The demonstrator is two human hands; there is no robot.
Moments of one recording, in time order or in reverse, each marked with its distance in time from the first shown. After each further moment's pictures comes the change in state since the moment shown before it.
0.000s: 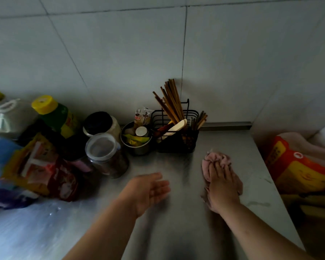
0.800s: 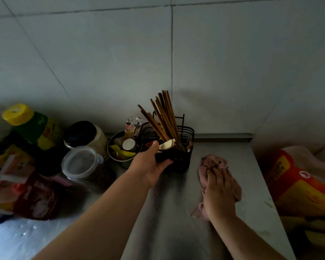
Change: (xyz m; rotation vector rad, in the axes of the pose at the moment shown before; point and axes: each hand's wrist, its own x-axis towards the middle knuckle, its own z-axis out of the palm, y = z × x) left_hand 0.064 0.078 0.074 -0.408 0.040 0.153; right_hand 0.052 0.020 0.017 0.088 0.239 0.013
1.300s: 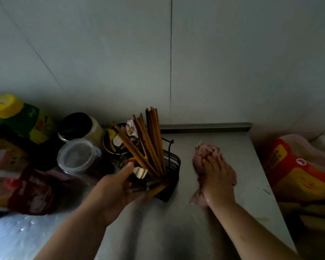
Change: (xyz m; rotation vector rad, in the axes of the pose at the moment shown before) left_hand -0.056 -0.004 -0.096 0.320 -0.073 -0.005; right_hand 0.002 -0.010 -0.029 0.117 -0.045 -0.079
